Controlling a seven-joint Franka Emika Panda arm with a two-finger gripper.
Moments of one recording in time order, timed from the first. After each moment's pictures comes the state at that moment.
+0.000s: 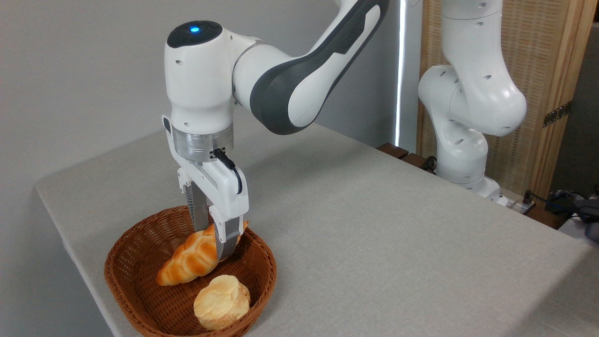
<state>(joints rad) -0.17 0.10 0.06 -1.93 -0.19 2.16 0.81</state>
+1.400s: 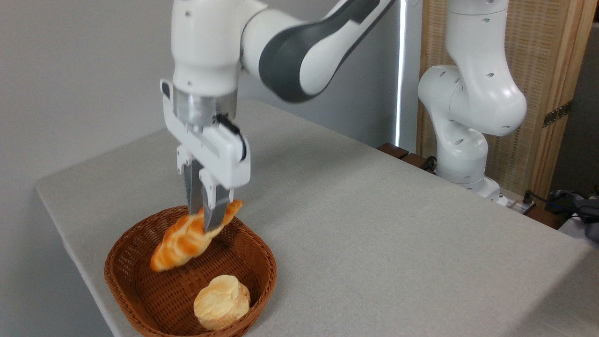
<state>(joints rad) -0.16 0.00 0.07 -1.92 -0.19 2.13 0.78</state>
